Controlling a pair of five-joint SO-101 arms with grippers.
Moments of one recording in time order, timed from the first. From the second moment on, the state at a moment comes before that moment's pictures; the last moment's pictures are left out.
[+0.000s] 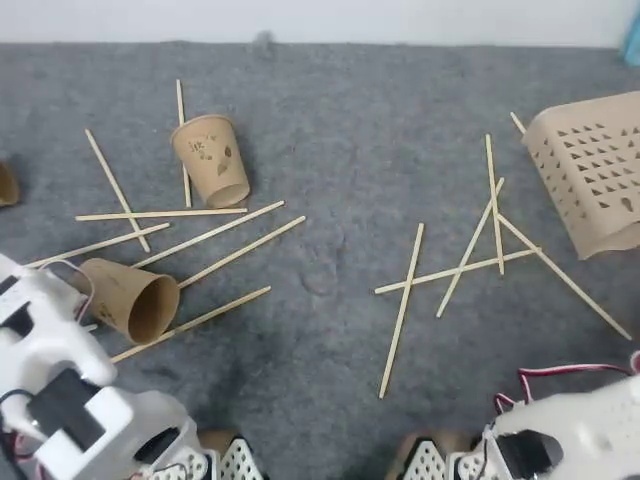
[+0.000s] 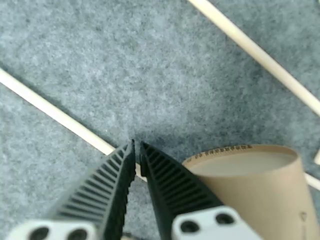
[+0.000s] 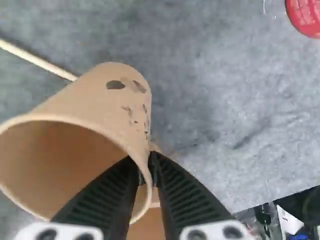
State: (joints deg) left arm -54.1 -2.8 43.6 47.7 14.5; right arm 65.4 21.1 -27.9 92.2 50.9
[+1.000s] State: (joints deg) left arm -54.1 -2.8 43.6 47.7 14.5; right arm 49.8 21.7 -48.9 100.7 28.7
